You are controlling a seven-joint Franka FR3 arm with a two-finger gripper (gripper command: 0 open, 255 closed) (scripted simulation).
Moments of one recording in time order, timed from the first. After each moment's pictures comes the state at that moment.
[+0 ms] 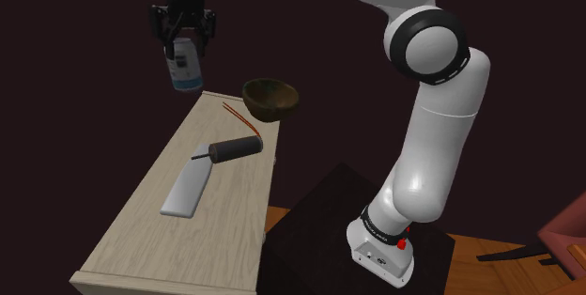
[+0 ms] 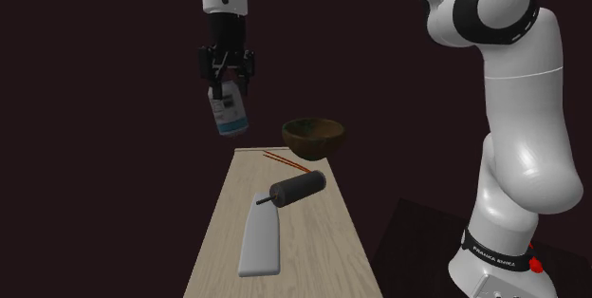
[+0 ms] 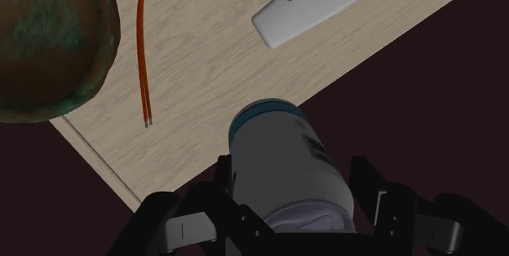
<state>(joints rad) 0.17 0.26 0.28 -1.25 0.05 1.49 0.39</state>
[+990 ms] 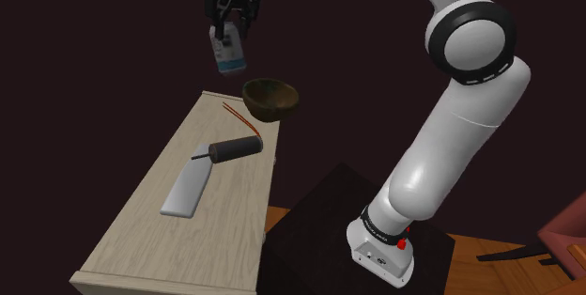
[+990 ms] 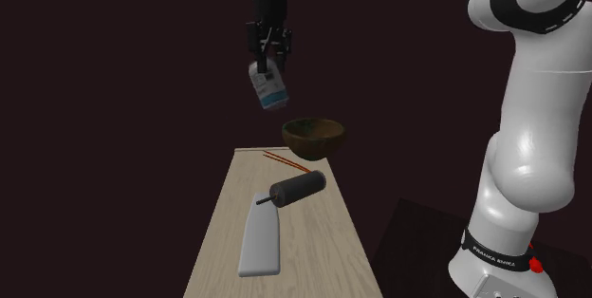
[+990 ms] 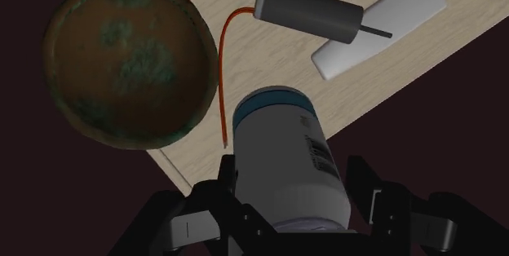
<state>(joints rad) 0.05 0.05 0.22 -1.40 0.10 1.41 0.24</state>
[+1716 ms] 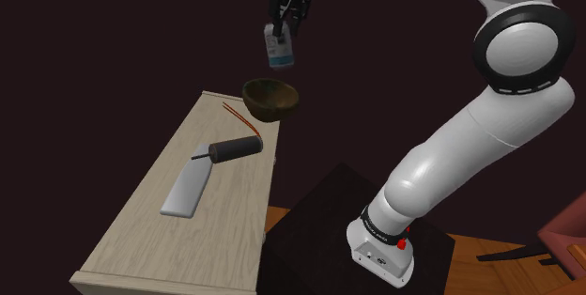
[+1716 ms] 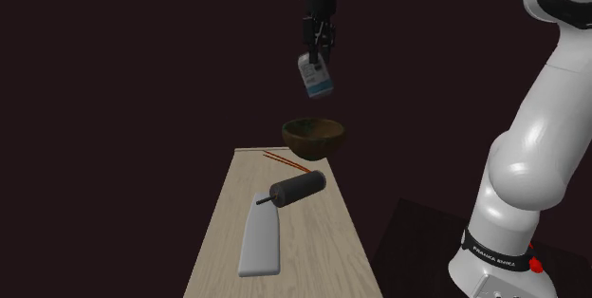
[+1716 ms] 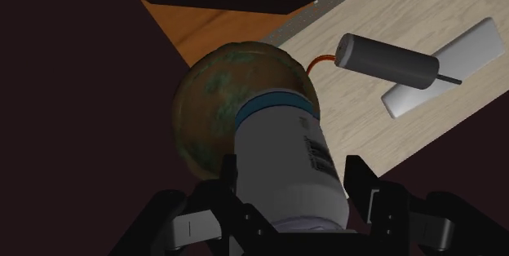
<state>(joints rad) -0.06 -0.19 0.08 -1.63 0.12 1.38 -0.01</state>
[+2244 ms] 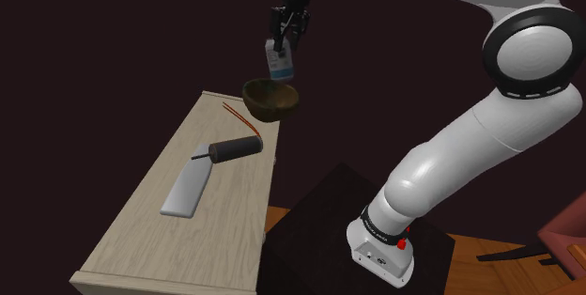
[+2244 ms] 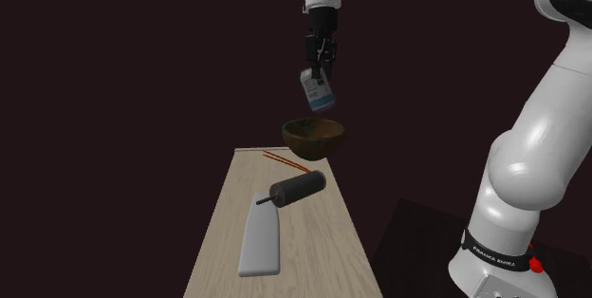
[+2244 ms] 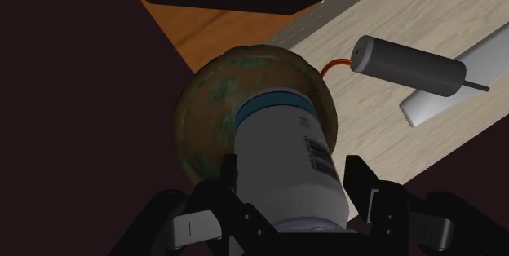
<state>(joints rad) -0.07 -0.24 0.07 -1.78 0.12 1.48 -0.04</state>
